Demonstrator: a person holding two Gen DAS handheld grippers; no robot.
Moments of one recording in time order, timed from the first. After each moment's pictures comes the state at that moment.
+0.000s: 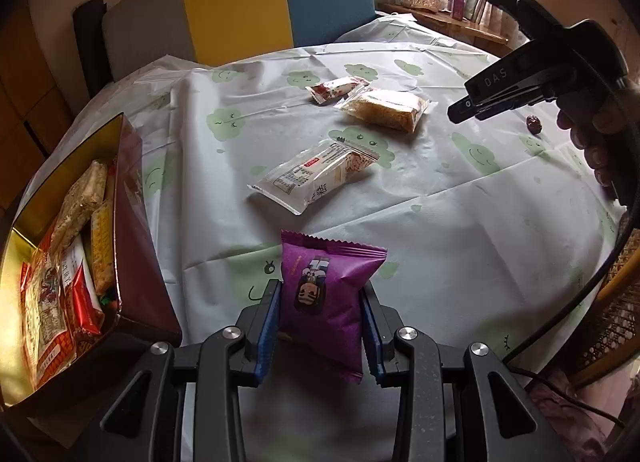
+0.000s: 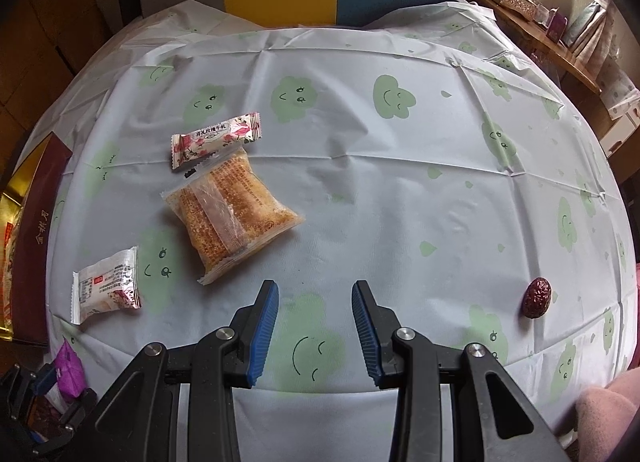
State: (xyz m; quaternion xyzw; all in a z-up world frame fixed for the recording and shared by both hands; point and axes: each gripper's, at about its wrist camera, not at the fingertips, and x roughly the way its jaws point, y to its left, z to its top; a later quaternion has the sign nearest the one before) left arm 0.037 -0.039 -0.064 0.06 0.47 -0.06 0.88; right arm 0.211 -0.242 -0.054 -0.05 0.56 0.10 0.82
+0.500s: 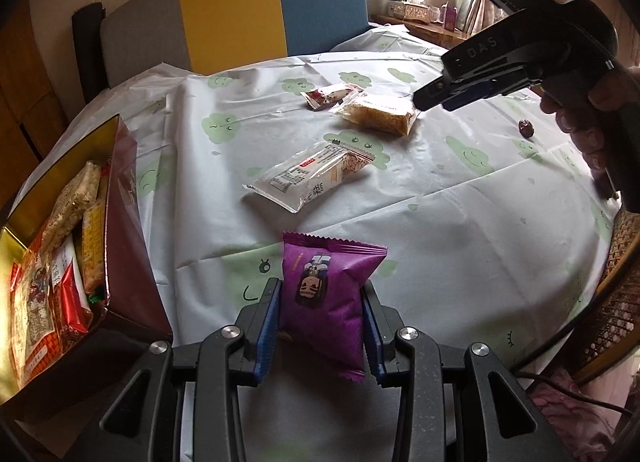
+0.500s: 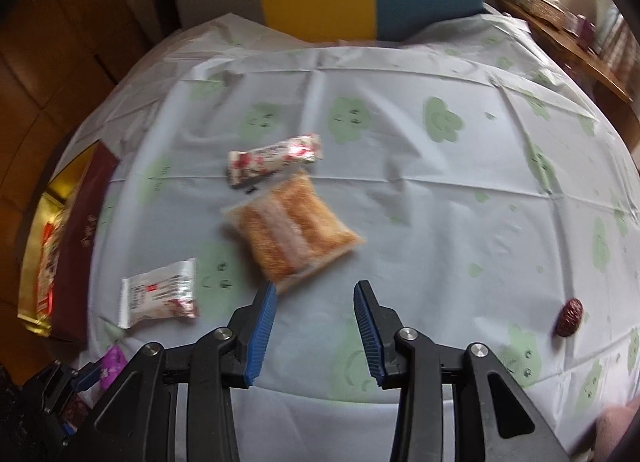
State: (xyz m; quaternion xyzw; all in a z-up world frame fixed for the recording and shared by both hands) left arm 0.031 -0.034 -0.071 0.05 0.44 -0.08 0.89; right arm 0.209 -0.222 -0.040 -0.02 0.54 0.19 0.82
